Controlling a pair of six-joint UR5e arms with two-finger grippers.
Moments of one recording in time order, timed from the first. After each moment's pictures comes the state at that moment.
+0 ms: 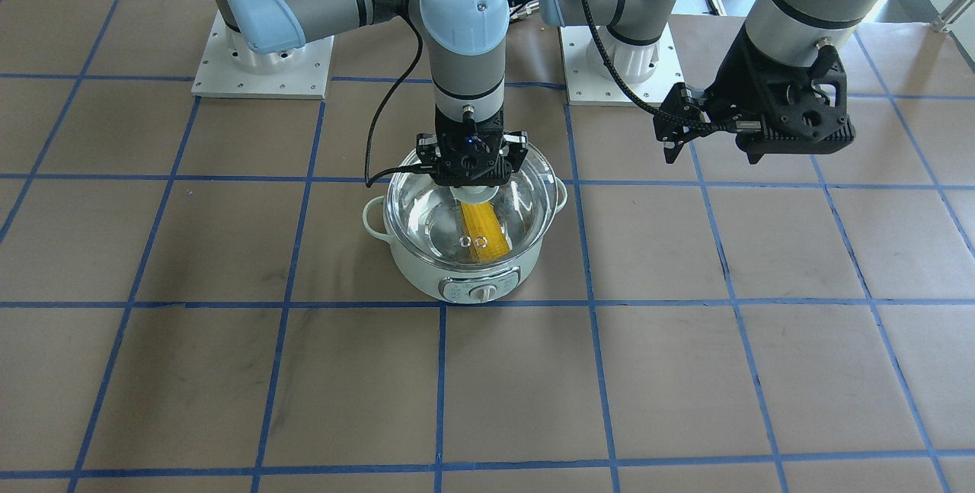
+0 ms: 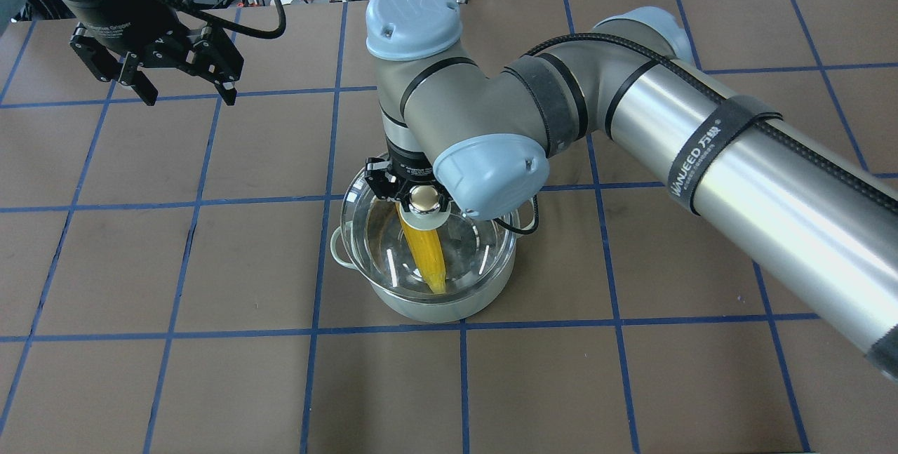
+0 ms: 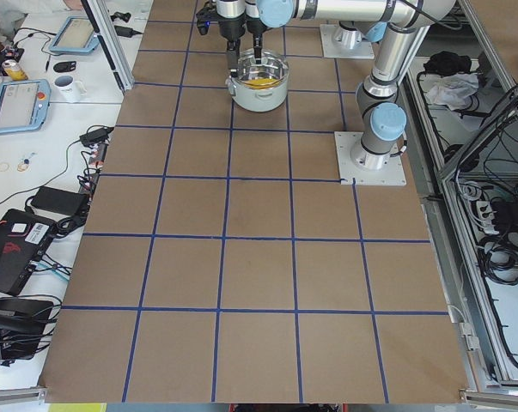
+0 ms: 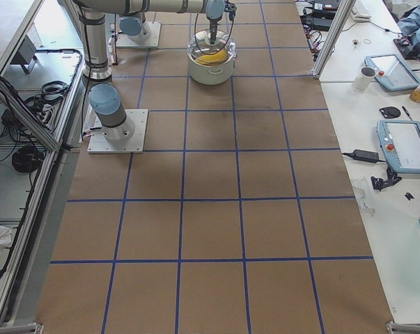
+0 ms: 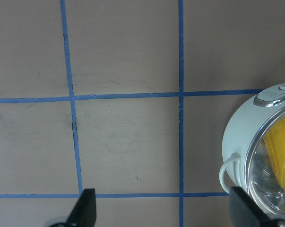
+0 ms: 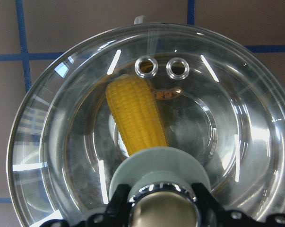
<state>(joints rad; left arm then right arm) -1.50 -1.63 -1.46 -1.66 1.62 0.09 2.05 -1.30 1.59 -1.85 -1.48 0.49</state>
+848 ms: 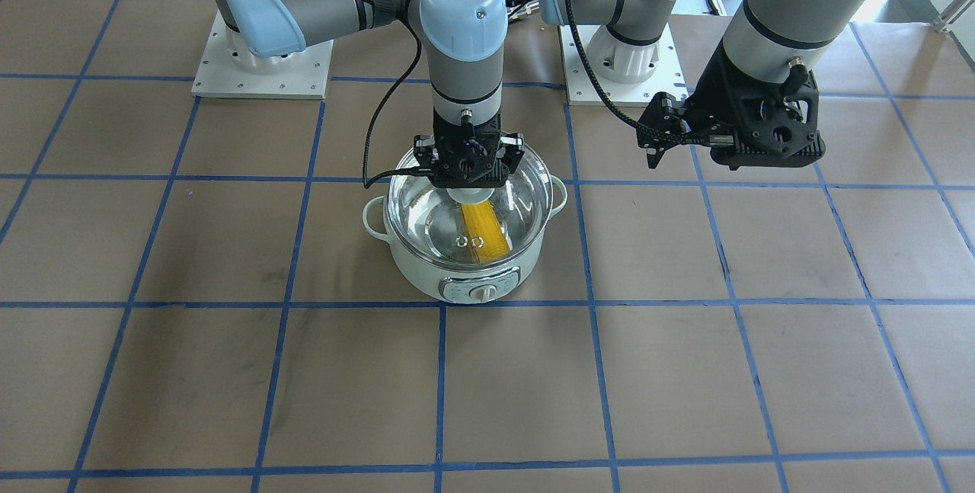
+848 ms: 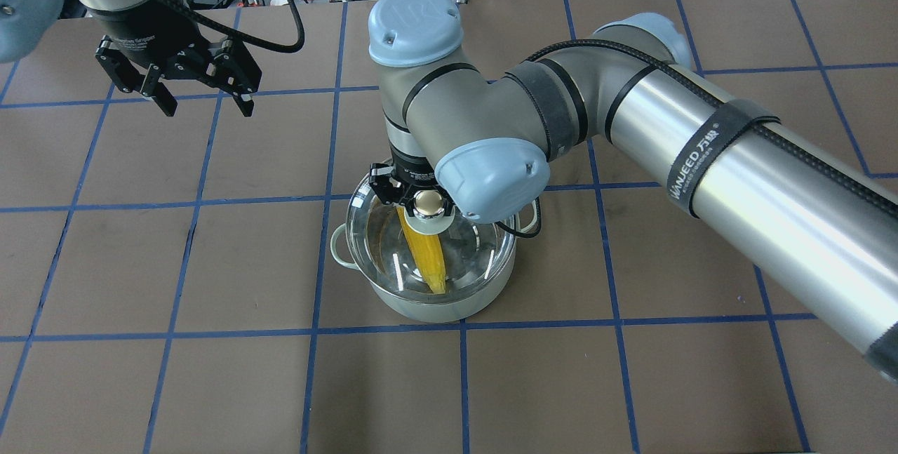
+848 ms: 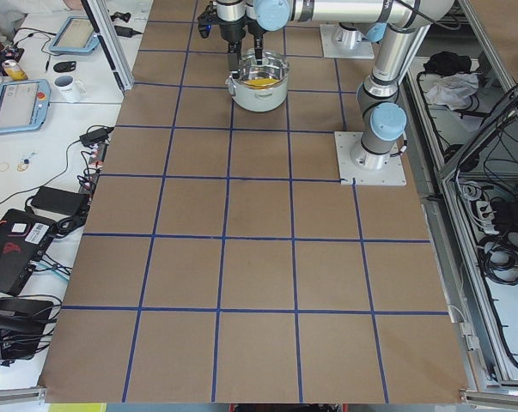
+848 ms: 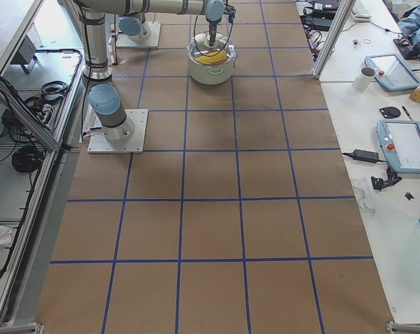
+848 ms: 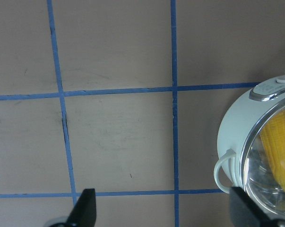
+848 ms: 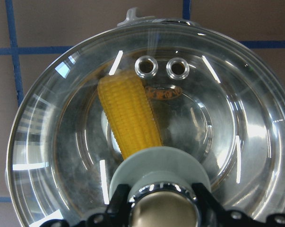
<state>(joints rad) -1.52 -1.64 -1.48 -1.65 1.62 0.08 2.05 -1.29 1.60 -1.84 -1.49 0.49</state>
